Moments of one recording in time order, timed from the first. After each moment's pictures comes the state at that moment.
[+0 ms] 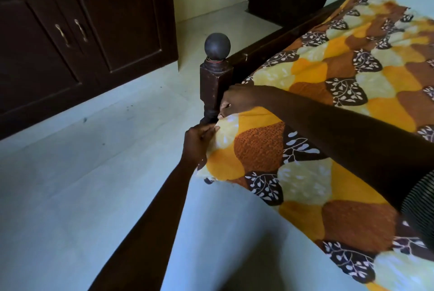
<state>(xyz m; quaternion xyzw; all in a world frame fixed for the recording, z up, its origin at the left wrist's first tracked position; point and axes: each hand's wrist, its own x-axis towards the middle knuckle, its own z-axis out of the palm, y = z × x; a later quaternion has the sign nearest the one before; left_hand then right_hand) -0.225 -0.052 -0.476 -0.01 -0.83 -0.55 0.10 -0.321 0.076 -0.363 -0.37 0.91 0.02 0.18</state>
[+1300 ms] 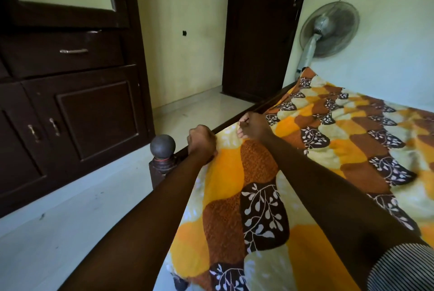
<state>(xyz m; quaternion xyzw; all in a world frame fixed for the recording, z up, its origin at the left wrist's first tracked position) -0.390 0.058 -0.332 0.06 -0.88 -0.45 0.10 -0.431 0.216 -0.311 -0.01 0.91 -0.41 -0.10</state>
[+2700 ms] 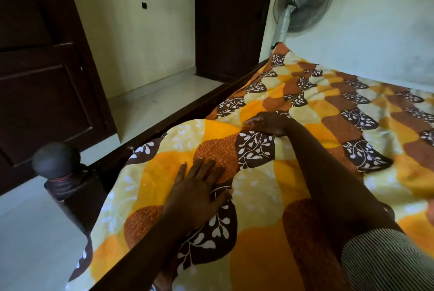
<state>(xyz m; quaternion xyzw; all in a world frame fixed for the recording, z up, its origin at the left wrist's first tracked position) -0.339 0.141 -0.406 -0.25 -0.96 -0.07 0.05 -0.484 0.404 -0.344 -0.12 0.98 -0.17 0.07</state>
